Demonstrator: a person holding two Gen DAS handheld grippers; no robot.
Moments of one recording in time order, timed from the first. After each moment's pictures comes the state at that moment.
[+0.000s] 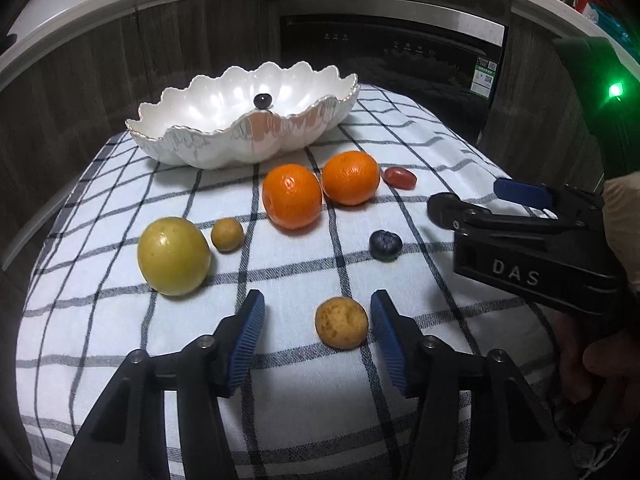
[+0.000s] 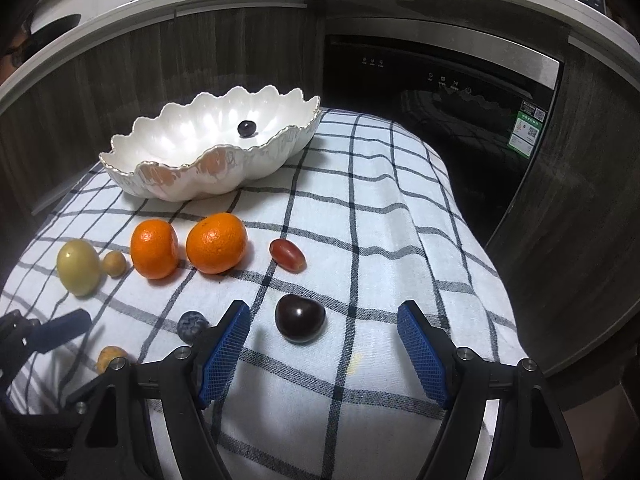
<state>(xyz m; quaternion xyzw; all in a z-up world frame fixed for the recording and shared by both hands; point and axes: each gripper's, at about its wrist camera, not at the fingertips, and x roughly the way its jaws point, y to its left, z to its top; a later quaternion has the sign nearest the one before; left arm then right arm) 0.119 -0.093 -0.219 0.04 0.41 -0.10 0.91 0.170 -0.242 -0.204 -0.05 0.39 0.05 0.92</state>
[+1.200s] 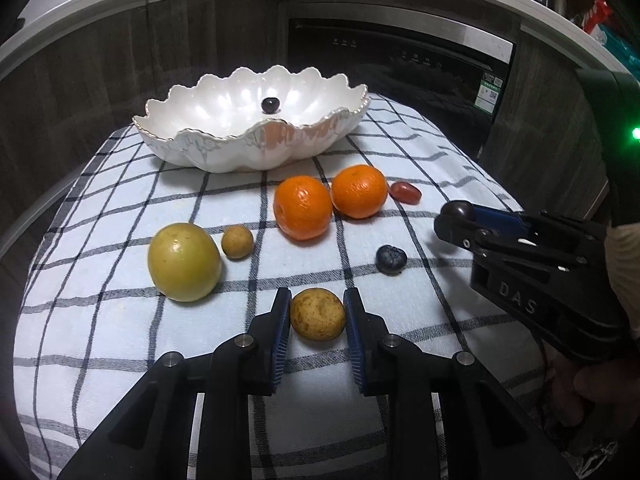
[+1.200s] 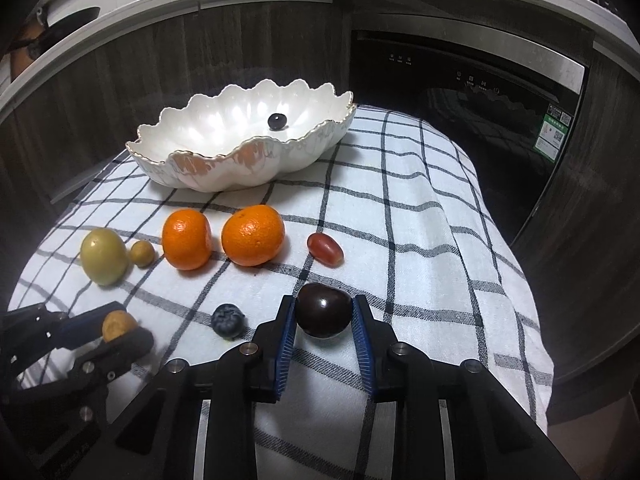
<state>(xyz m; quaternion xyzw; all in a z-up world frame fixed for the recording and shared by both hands) 0.121 -0.084 -0.212 0.01 0.40 -0.10 0.91 0.166 -0.229 -0.200 -0.04 0.40 0.09 0.91</state>
